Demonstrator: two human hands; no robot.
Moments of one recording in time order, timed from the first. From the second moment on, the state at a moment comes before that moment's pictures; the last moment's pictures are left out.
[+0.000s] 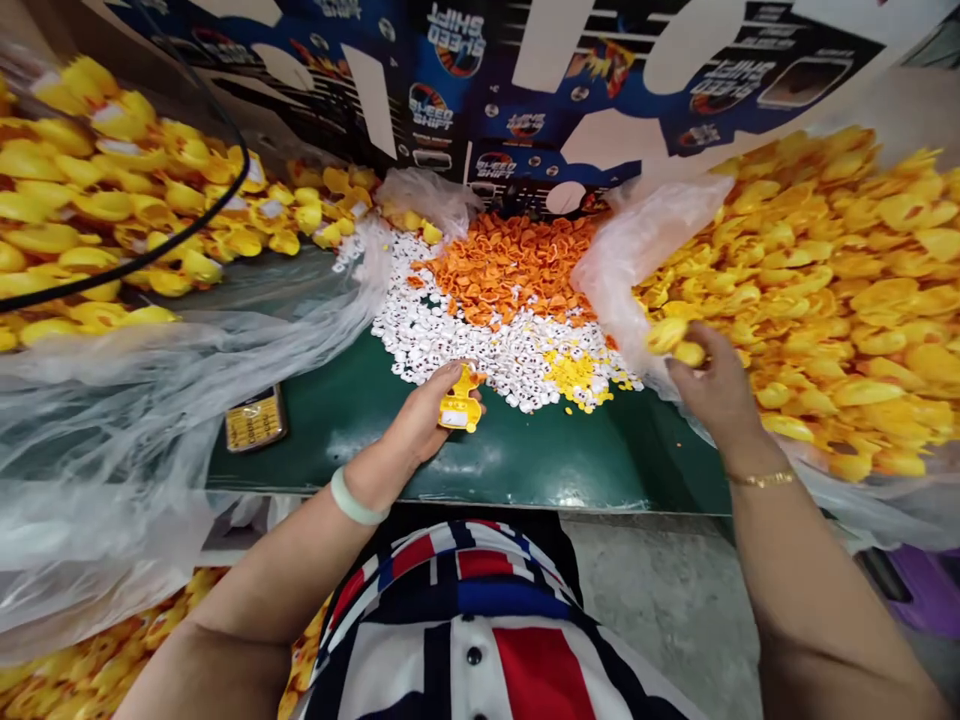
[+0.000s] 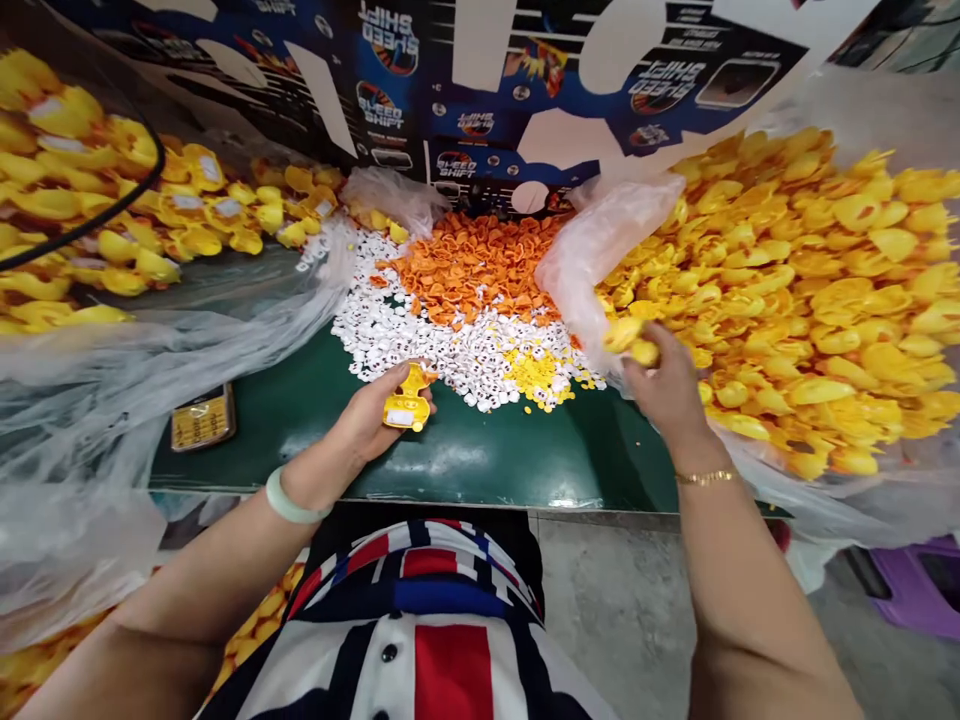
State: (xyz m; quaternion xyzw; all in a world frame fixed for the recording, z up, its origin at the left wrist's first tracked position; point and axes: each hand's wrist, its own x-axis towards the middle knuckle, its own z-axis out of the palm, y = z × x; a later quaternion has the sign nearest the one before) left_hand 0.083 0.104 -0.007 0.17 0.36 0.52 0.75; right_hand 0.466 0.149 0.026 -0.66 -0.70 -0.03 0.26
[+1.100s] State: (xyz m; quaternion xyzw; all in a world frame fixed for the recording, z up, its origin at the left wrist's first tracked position) left_hand 0.085 0.073 -0.007 0.13 0.34 0.51 0.78; right_hand 0.235 0.086 0.032 -0.29 -0.91 0.13 0.27
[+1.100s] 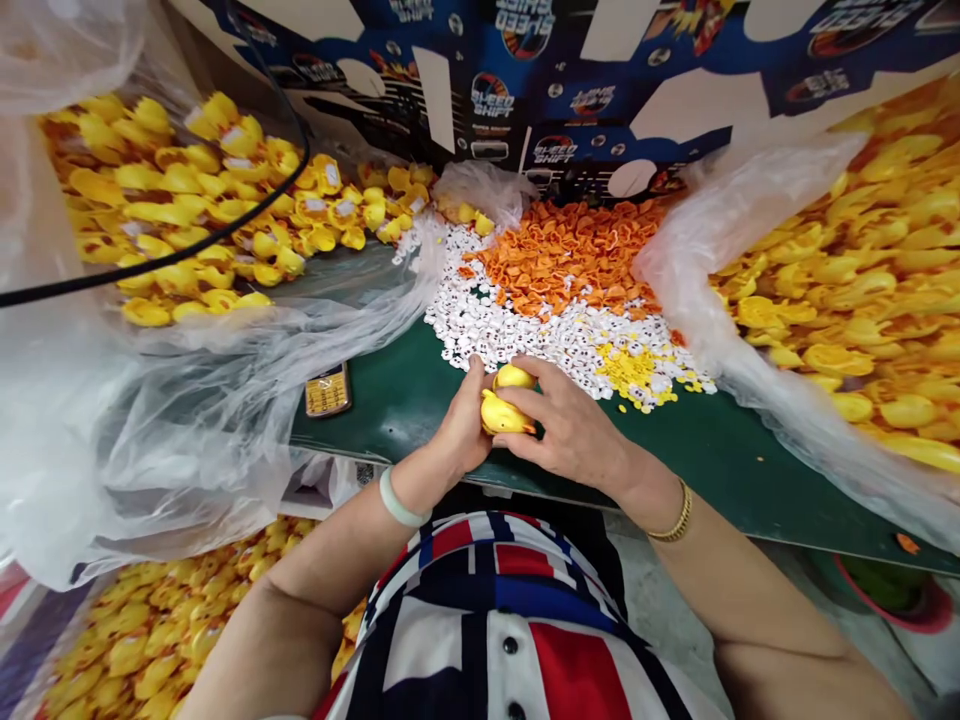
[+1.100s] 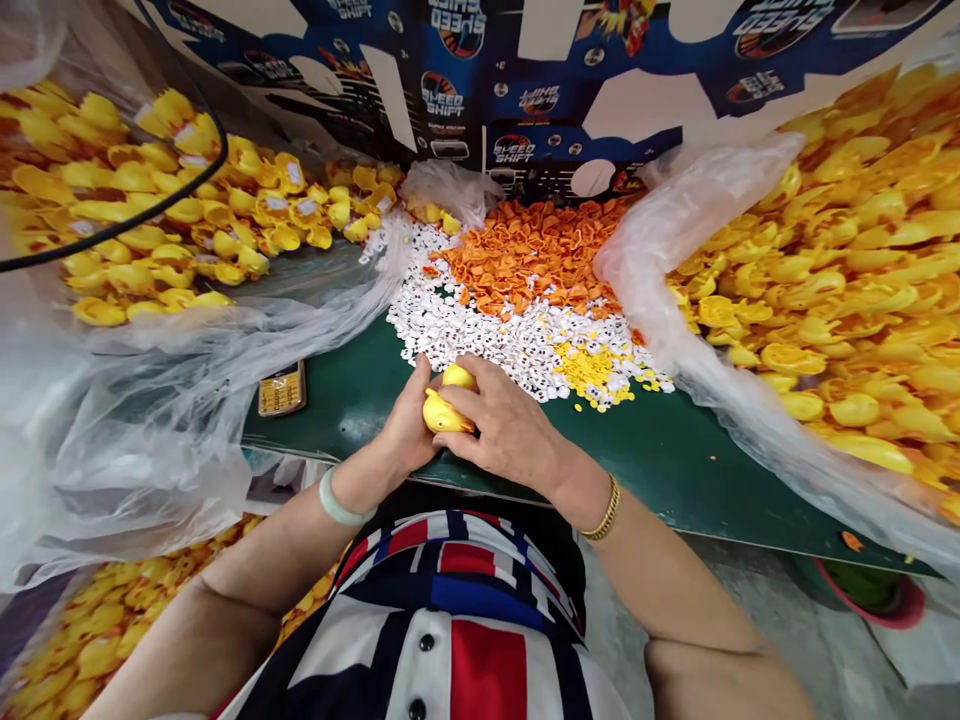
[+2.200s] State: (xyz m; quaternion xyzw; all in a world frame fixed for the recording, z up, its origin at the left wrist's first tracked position) left_hand 0.079 0.066 -0.011 0.12 0.29 0.51 0.80; right_hand 0.234 0.089 0.019 -0.27 -0.93 0.16 0.21
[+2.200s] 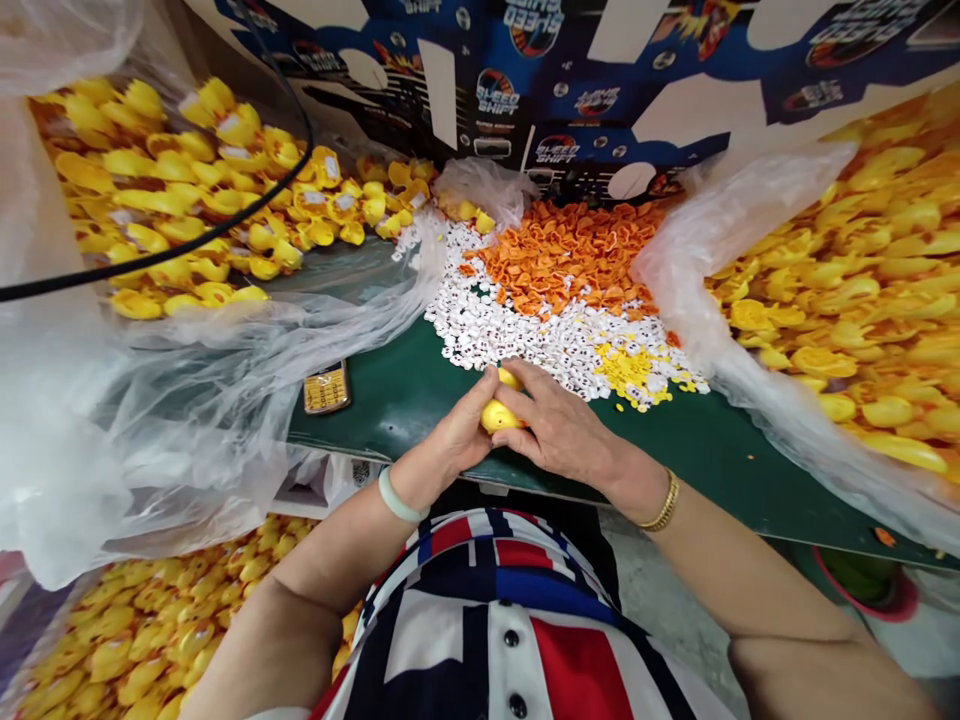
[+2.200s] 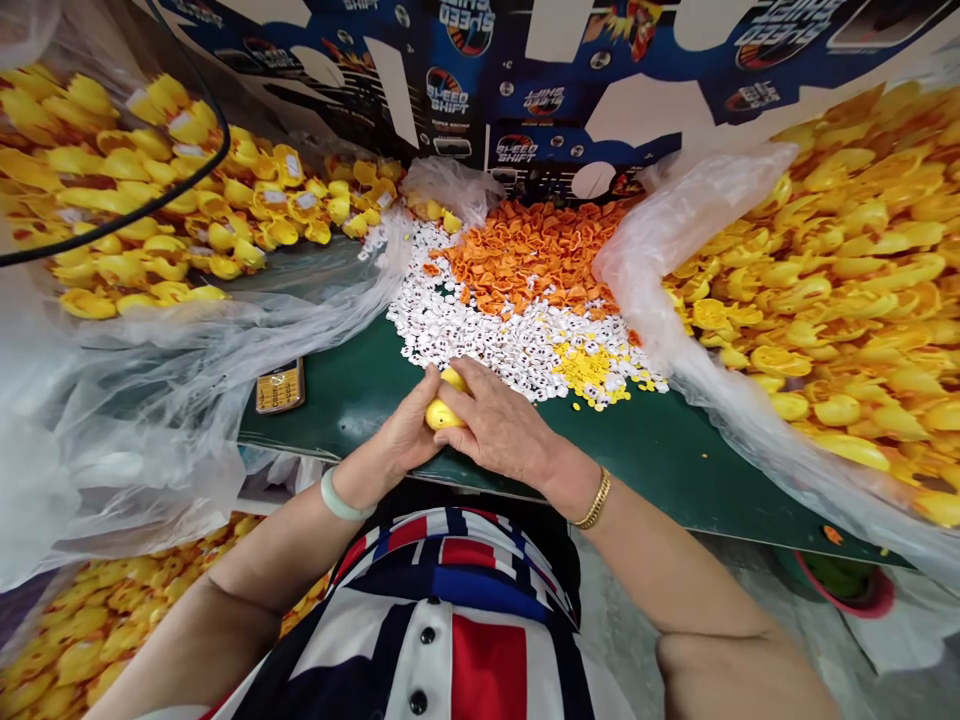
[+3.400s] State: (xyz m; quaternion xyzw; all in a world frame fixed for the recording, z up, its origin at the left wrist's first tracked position) left_hand 0.070 0.033 -0.020 0.32 0.34 0.61 0.64; right_hand 0.225 0.048 0.006 -0.42 -0.84 0.14 0.33
